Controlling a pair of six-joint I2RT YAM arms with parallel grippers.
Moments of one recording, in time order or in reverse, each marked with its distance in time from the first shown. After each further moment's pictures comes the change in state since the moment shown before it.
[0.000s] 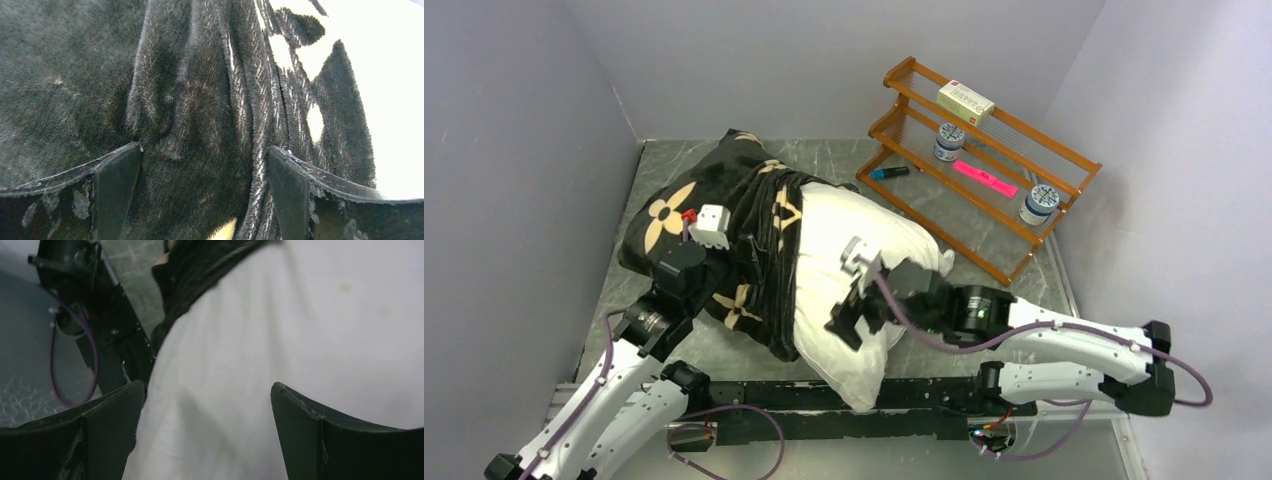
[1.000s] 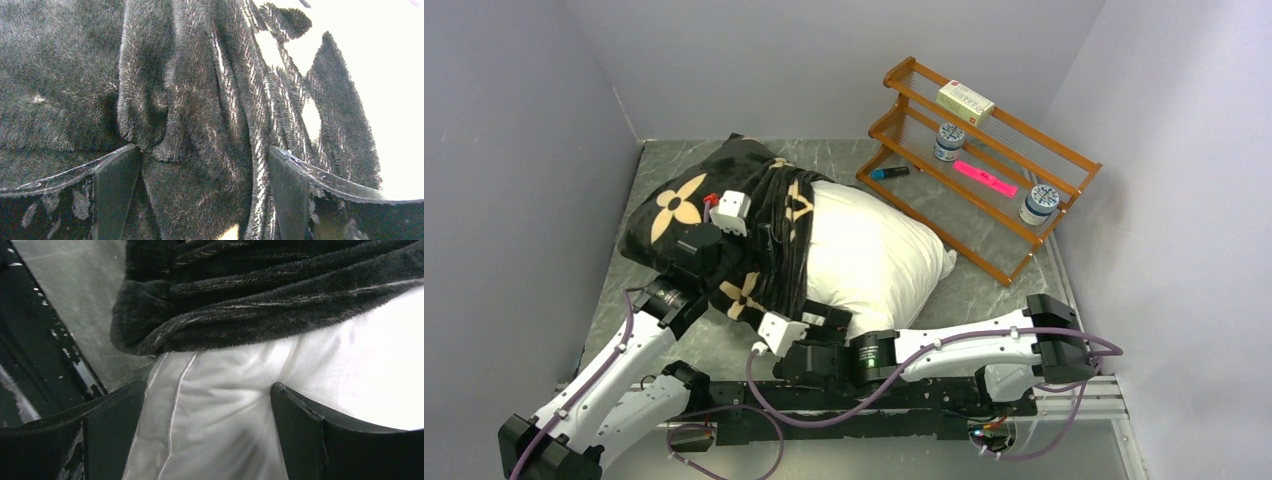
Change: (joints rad) left arm 0.008 0.202 0.030 0.143 0.105 0.052; right arm 0.411 0.517 0.155 -0.054 0.605 -0.179
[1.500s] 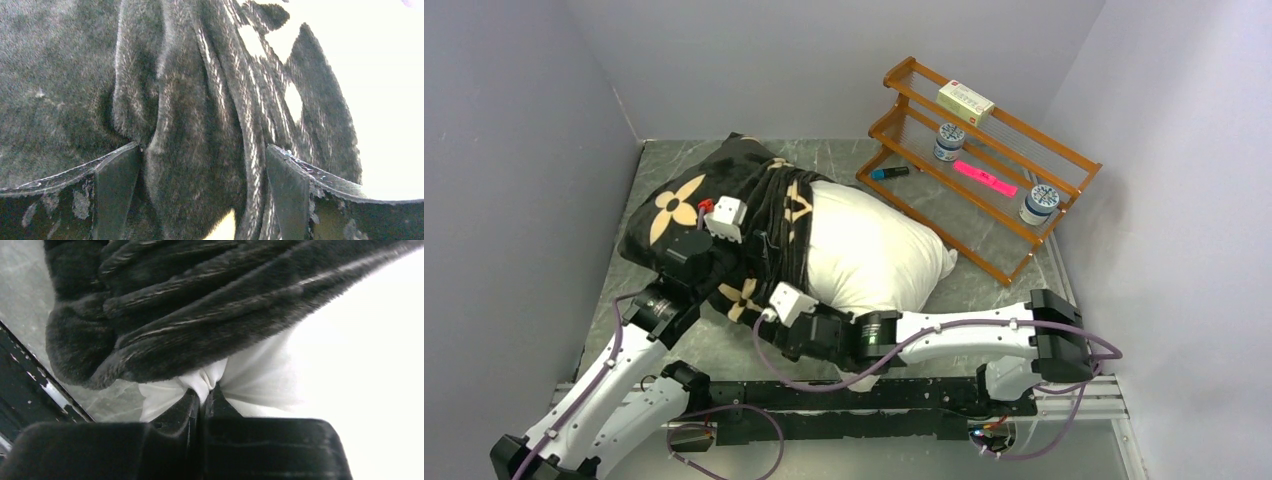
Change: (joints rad) left arm 0.000 -0.079 0.000 -0.048 0.021 0.042; right arm -0.112 0.032 -0.008 0.010 -0.004 0.037
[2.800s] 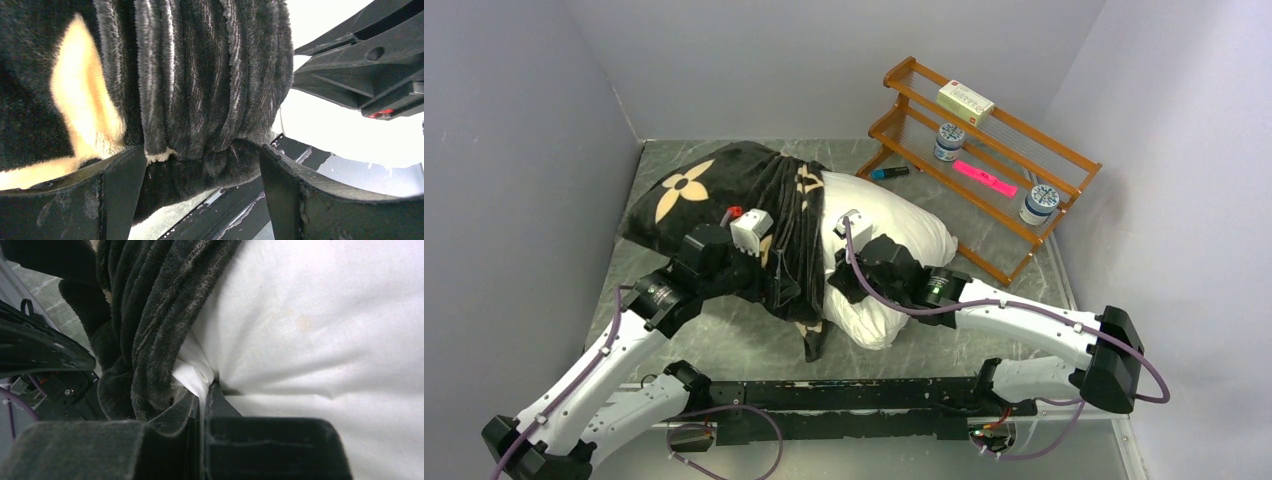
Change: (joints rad) left arm -0.082 0.069 0.165 -0.360 0.311 -0.150; right arm -0.436 -0.315 -0.198 0.262 -0.548 0.260
